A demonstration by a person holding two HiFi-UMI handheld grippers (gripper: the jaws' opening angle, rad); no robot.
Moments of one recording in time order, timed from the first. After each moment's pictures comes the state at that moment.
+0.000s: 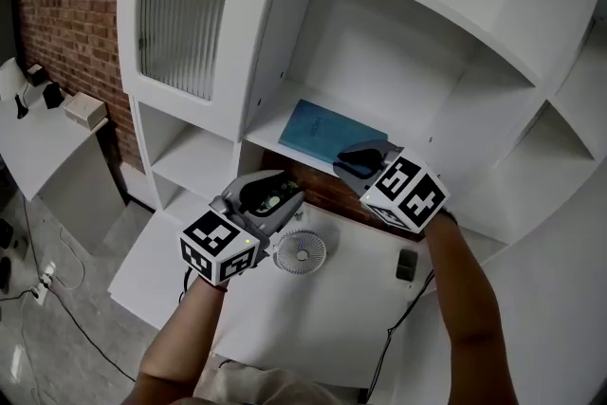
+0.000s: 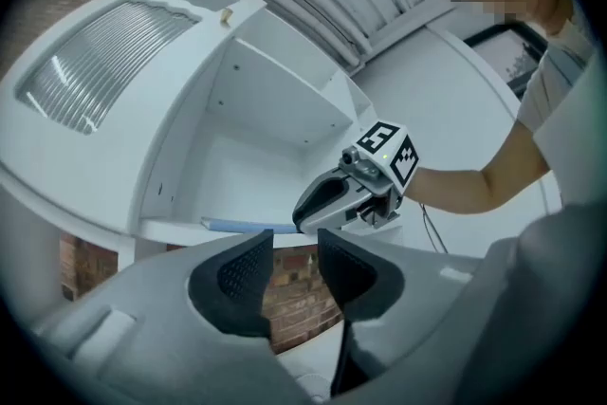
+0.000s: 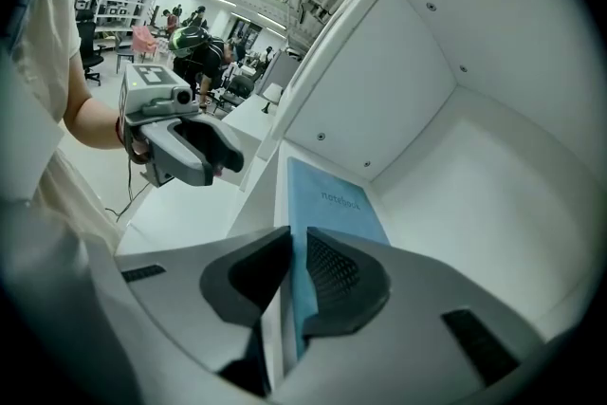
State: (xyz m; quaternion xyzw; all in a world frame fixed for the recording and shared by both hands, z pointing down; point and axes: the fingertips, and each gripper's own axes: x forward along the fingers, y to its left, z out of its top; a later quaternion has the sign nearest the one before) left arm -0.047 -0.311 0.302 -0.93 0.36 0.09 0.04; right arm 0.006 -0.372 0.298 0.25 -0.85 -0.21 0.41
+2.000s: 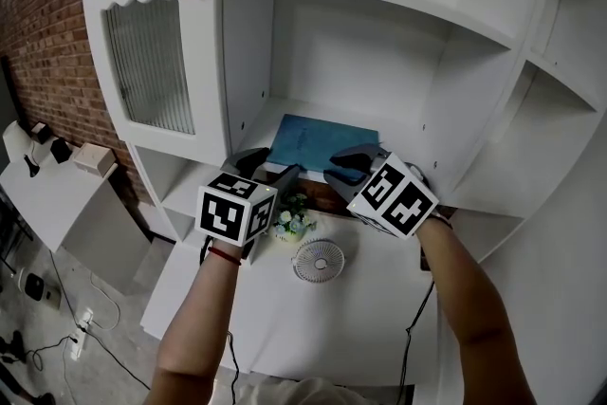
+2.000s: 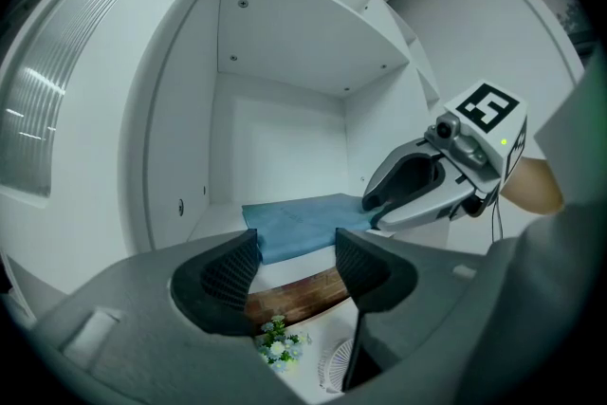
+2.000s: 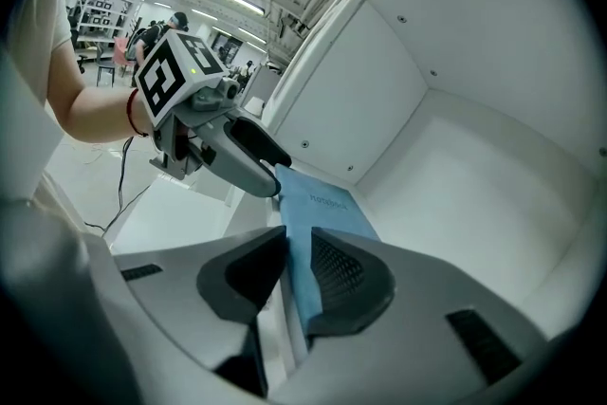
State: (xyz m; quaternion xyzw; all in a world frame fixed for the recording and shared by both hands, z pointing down) left arm -0.056 -0.389 0.292 -0.88 0.46 -0.09 -0.01; right arm 0.012 -0.373 0.294 0.30 -0.86 -0.20 0.36
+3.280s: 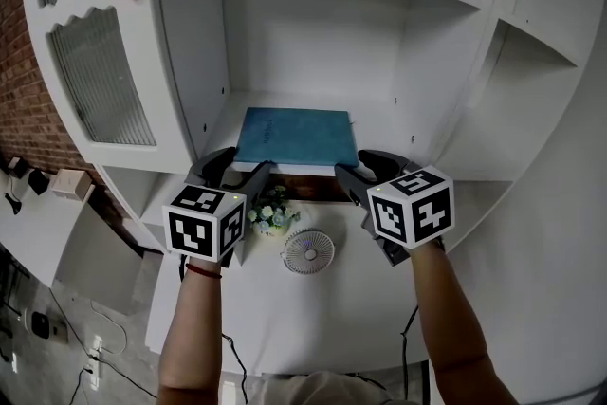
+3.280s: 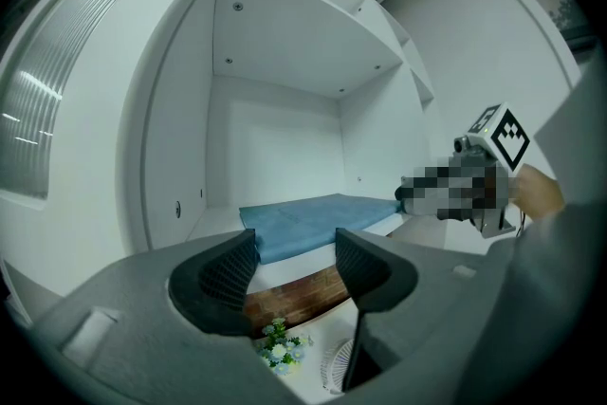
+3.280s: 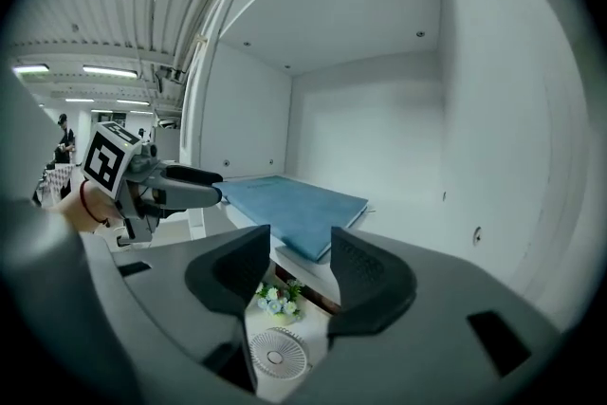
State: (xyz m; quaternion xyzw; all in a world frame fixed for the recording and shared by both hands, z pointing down) left arm -0.056 -0.387 0.292 -0.89 0.45 -0.09 0.00; right arm 0.099 -0.362 0.294 0.51 -0.84 0.04 0.16
